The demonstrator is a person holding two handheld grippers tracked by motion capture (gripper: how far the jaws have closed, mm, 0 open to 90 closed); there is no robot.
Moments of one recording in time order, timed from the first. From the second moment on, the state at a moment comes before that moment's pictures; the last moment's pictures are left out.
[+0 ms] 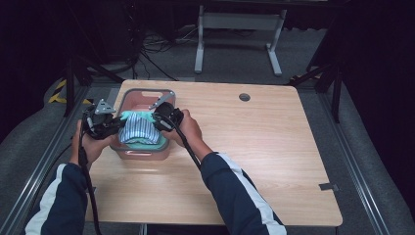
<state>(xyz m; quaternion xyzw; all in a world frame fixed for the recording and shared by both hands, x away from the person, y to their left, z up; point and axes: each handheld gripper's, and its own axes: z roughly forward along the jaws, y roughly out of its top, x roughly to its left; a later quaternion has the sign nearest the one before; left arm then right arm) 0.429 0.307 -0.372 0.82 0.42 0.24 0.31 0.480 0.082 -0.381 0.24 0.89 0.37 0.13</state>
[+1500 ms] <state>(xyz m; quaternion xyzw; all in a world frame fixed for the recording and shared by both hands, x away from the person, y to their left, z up) 0.377 0.246 -0.349 0.82 0.35 0.27 0.37 0.454 -0.020 -0.360 0.26 0.87 0.37 0.18</state>
